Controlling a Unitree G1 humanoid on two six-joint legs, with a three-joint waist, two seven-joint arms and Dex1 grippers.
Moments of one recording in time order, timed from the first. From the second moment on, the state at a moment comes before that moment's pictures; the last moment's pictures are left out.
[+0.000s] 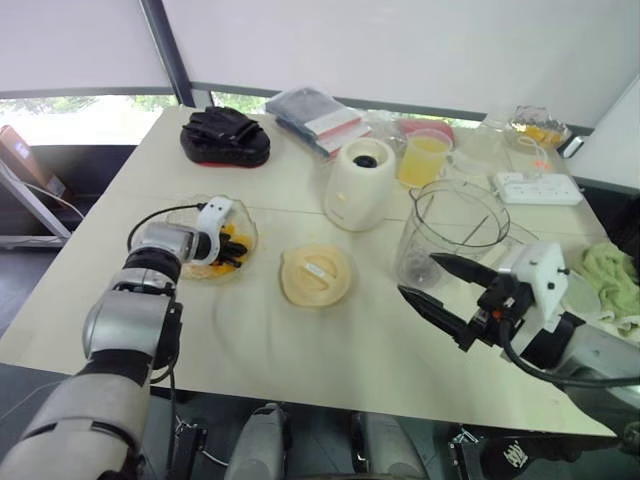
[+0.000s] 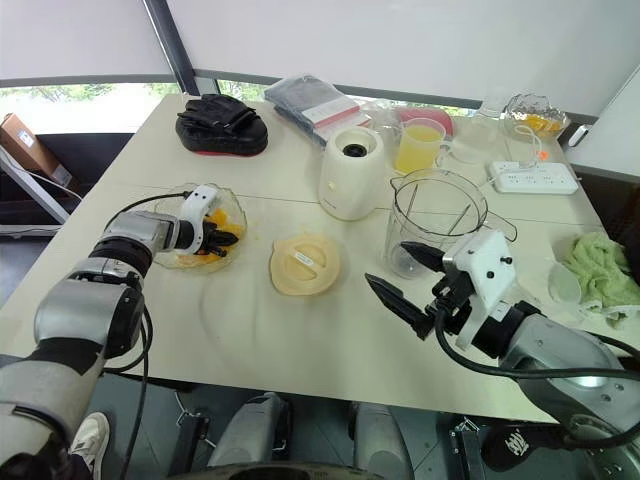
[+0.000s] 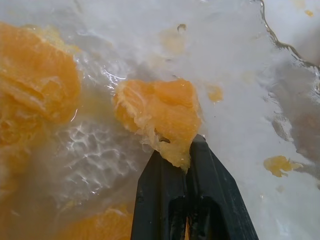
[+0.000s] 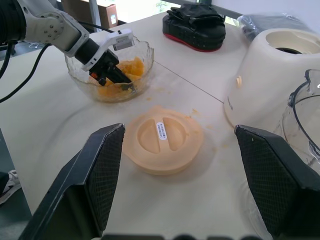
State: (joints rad) left arm -1.07 0.45 -0.06 1.25 0.04 0.47 -0.85; right arm 0.15 -0.83 -0.37 -0.93 1.00 0.75 0.30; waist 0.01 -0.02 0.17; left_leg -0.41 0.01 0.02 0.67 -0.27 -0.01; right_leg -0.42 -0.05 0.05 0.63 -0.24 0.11
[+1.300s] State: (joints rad) left arm -0.66 0.41 0.26 0.70 -0.35 0.56 -0.76; right arm -0.11 -0.89 -0.26 -0.72 0.94 0.77 0.52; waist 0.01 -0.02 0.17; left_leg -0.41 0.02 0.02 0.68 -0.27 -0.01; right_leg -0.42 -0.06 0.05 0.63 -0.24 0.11
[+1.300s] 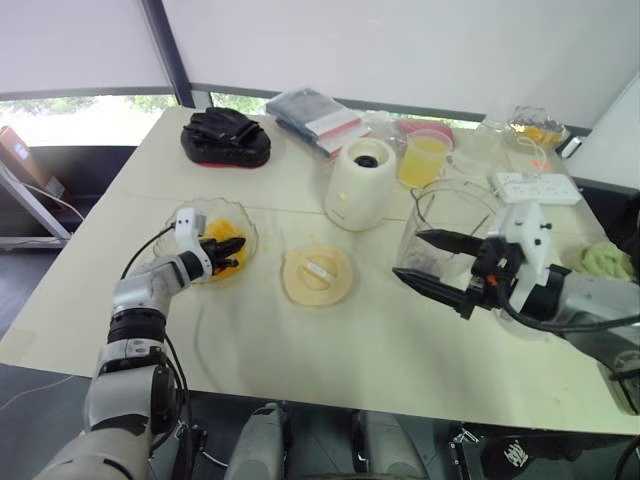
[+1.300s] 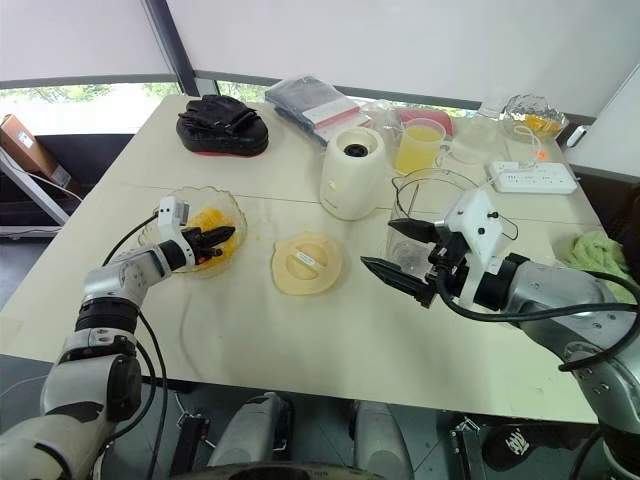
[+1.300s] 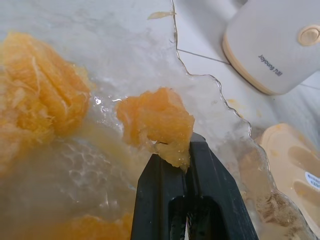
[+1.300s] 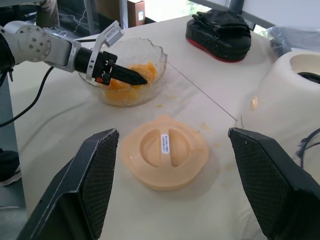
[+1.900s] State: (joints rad) left arm -0.62 0.45 0.33 0.21 -0.58 0.74 -0.72; right arm -0.10 -0.84 -0.25 -0.72 0.90 0.77 0.52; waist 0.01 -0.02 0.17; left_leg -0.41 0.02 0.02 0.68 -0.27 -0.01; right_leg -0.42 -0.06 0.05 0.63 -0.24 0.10
